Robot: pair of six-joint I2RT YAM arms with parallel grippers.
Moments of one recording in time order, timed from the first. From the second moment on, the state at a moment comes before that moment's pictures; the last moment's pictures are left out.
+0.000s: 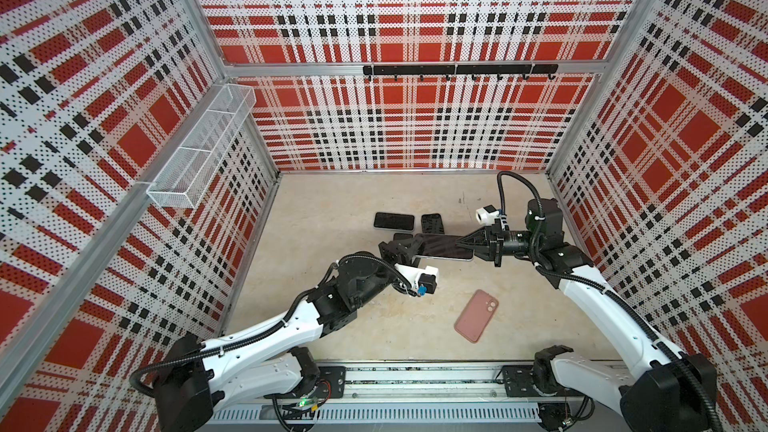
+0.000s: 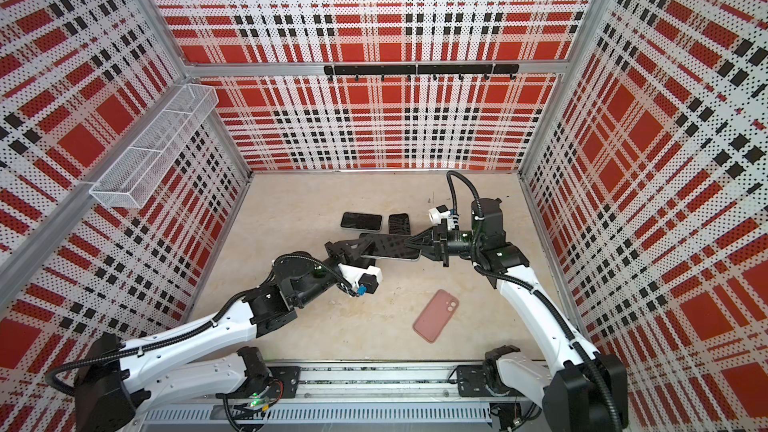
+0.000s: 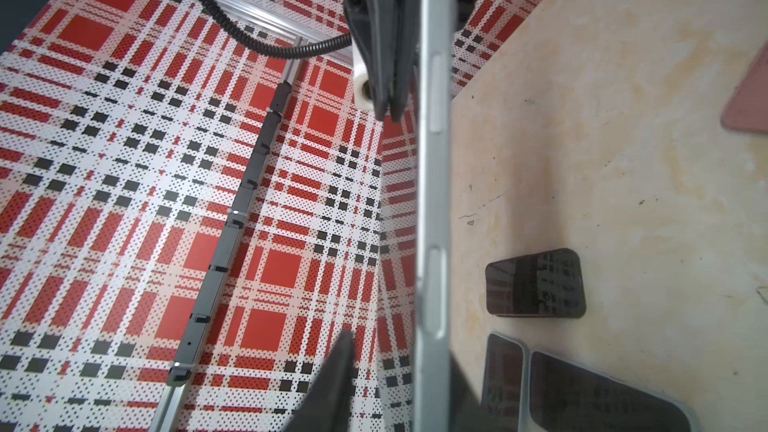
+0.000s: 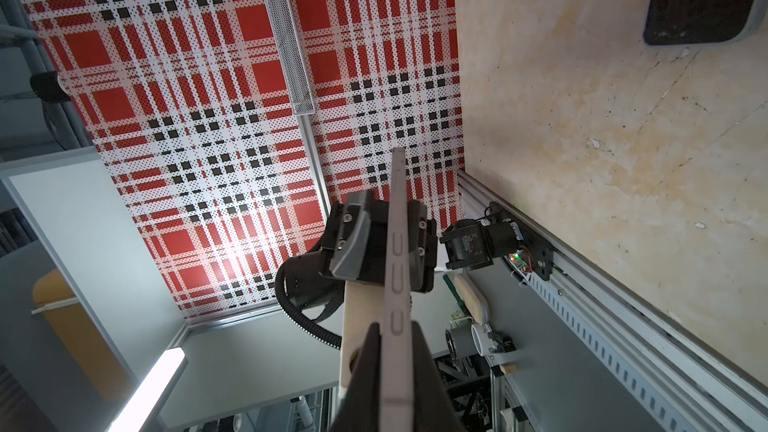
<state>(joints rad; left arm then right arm) -0.93 1.04 0.66 0.33 -0.11 1.23 0.27 1.12 0.88 -0.16 -1.16 1.29</state>
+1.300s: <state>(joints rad) -1.08 1.30 1.07 -0.70 -0.06 -1.15 0.06 0.92 1.10 -0.90 -0.12 0.41</state>
